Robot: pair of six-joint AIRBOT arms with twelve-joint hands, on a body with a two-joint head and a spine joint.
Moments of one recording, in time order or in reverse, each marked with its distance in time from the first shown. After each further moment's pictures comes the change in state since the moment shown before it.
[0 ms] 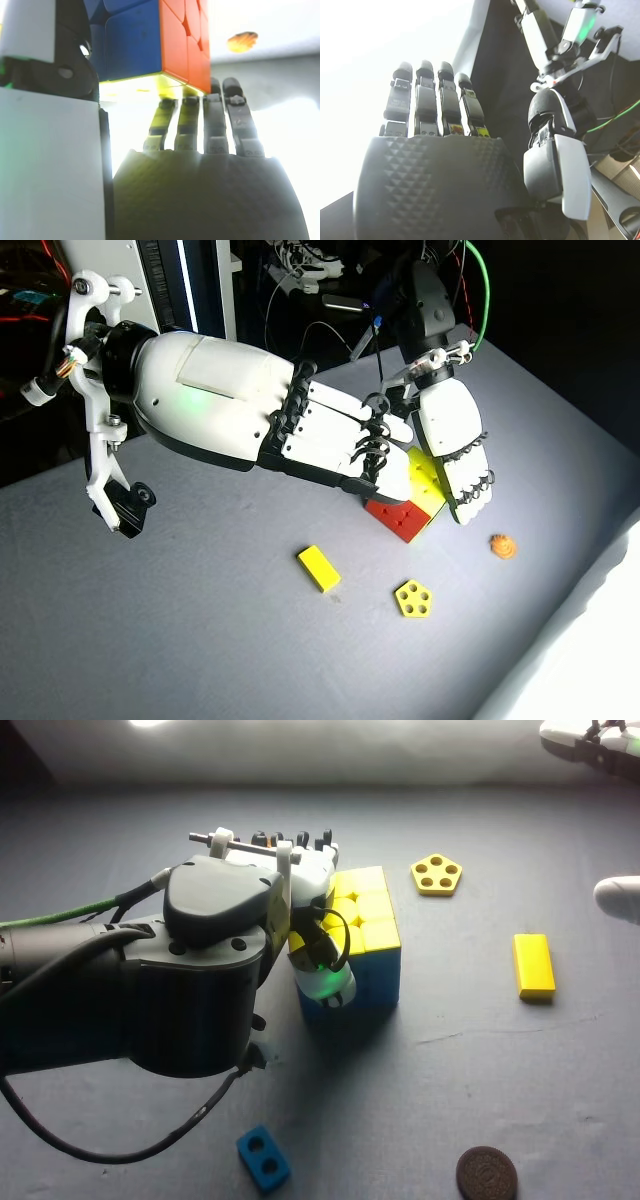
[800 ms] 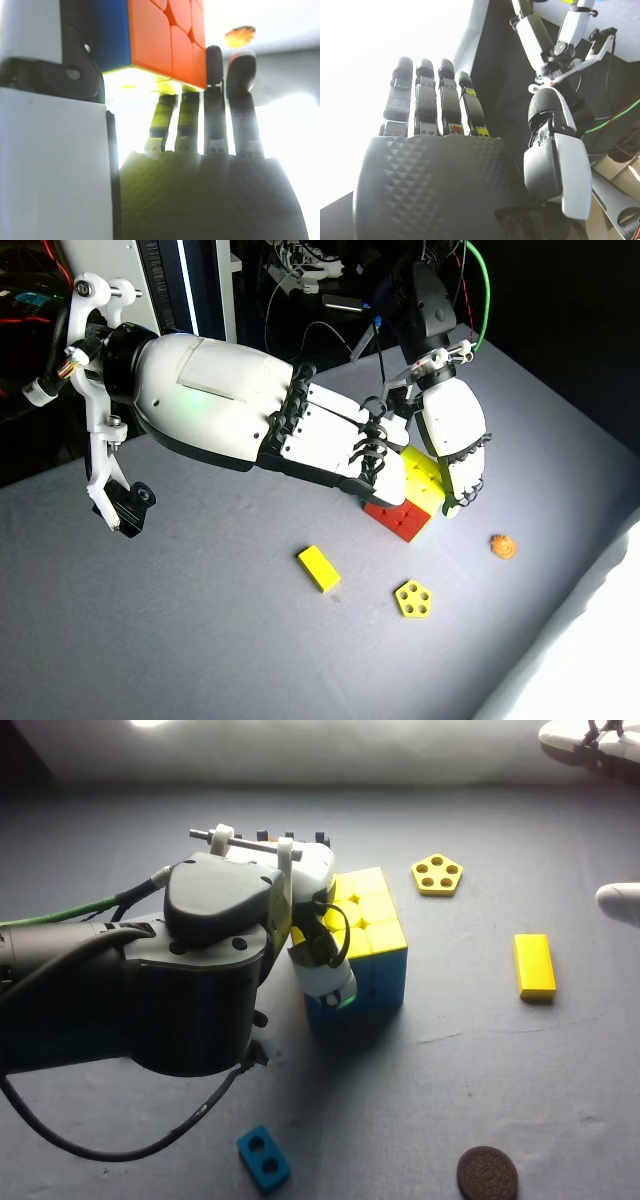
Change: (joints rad) left arm -0.005 0.000 -0.002 0.006 0.011 -0.002; right arm -0.007 0.000 -0.003 0.000 0.014 -0.082
